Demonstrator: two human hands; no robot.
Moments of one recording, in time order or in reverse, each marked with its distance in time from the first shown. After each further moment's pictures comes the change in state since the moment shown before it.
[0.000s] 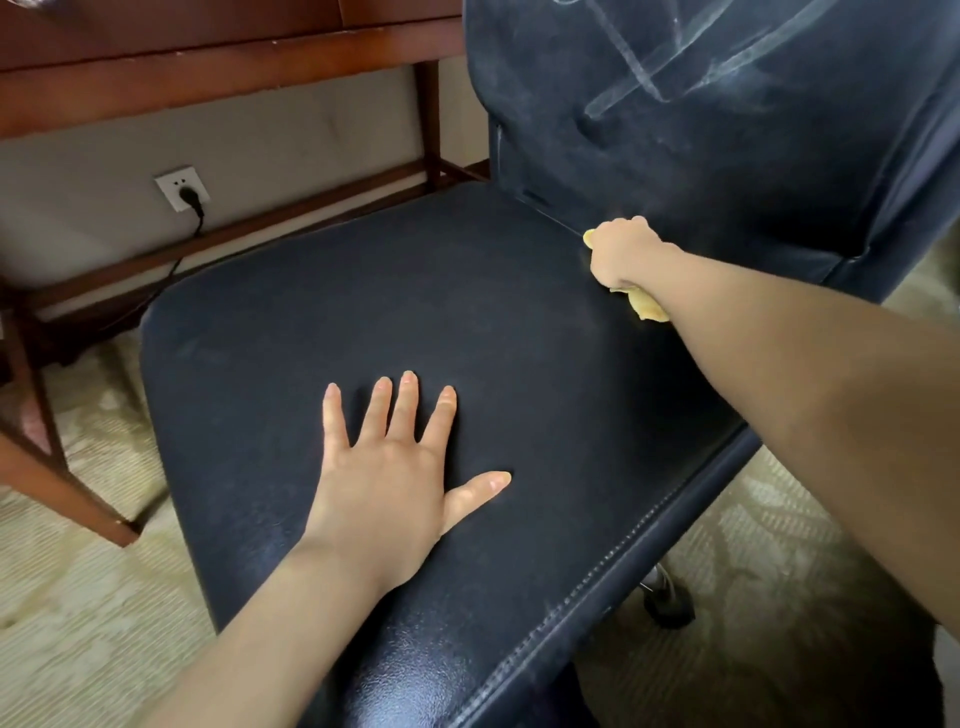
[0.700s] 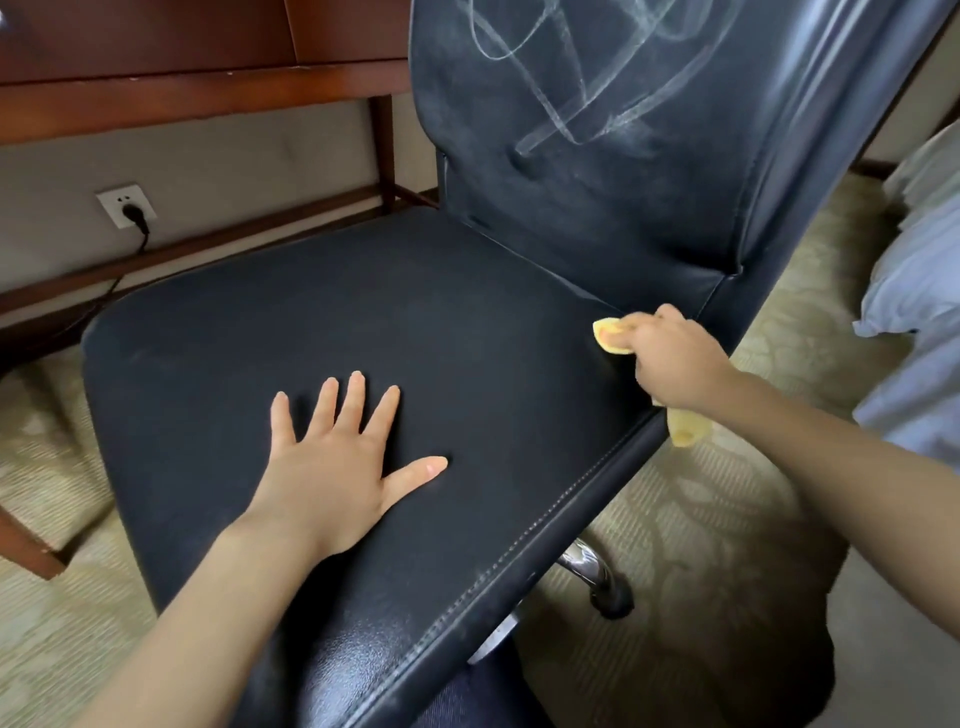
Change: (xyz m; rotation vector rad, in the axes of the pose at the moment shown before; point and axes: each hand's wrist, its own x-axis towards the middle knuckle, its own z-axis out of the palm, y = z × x) left_hand -0.001 -0.003 -0.014 -0.124 -0.142 -0.010; right_hand -0.164 0.066 0.002 -0.058 0.075 -0.001
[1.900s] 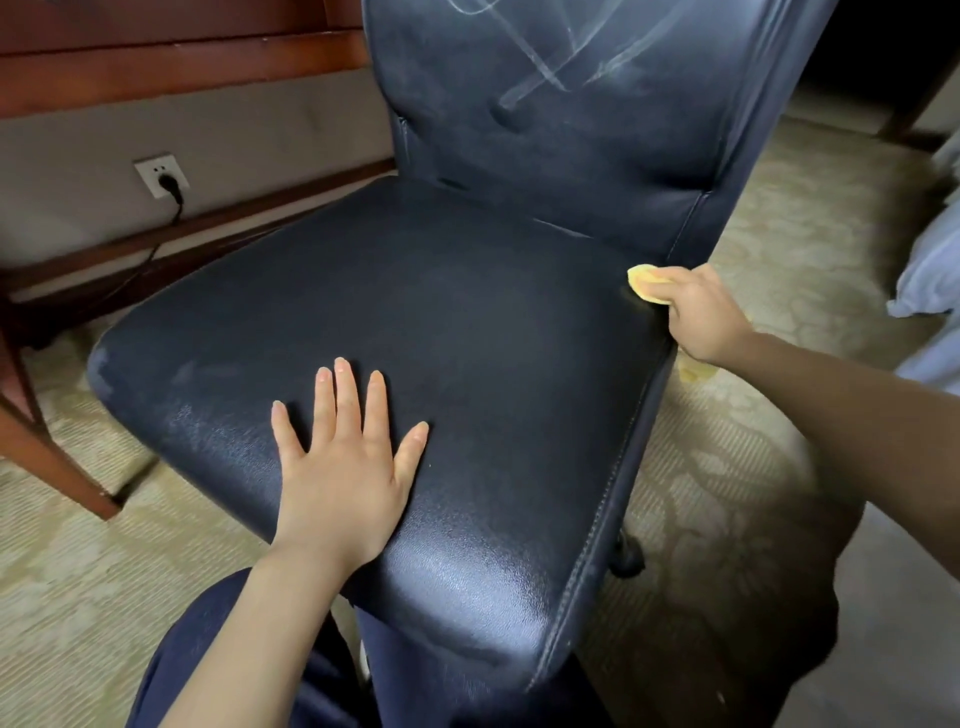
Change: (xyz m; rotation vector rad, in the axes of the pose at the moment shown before) left_hand -0.044 0.008 0.032 -0.102 0.209 -0.197; right_hand 0.031 0.039 0.047 0.267 0.228 -0.122
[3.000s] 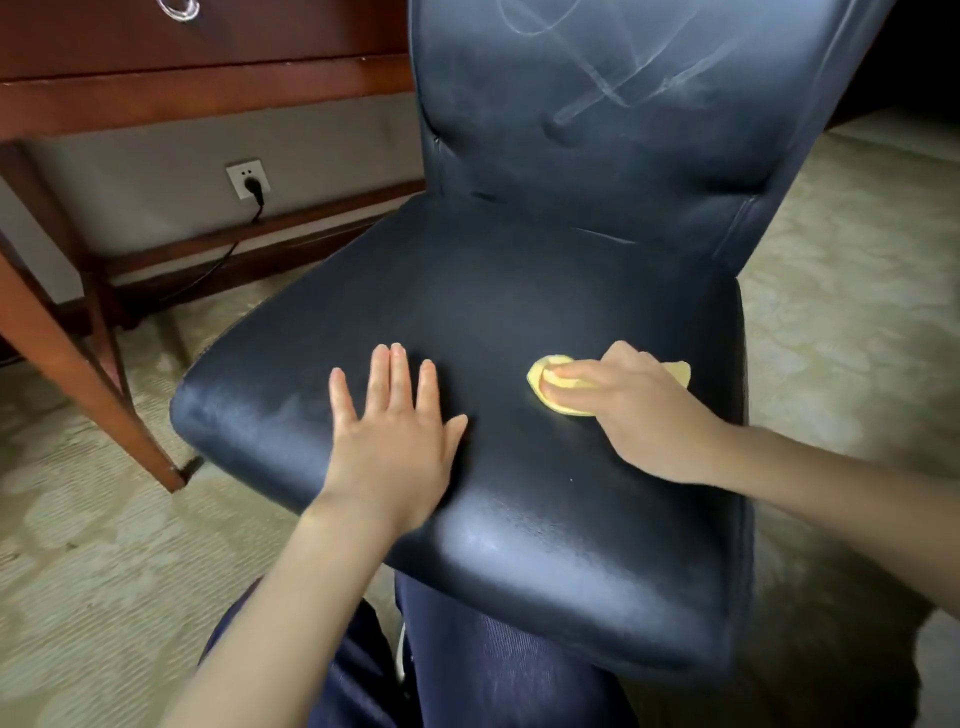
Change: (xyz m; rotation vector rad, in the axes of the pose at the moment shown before) left_hand 0.014 -0.020 -0.027 0.102 -0.058 0.018; right_hand -0.057 -0.157 -0.021 0.094 0.062 -0.635
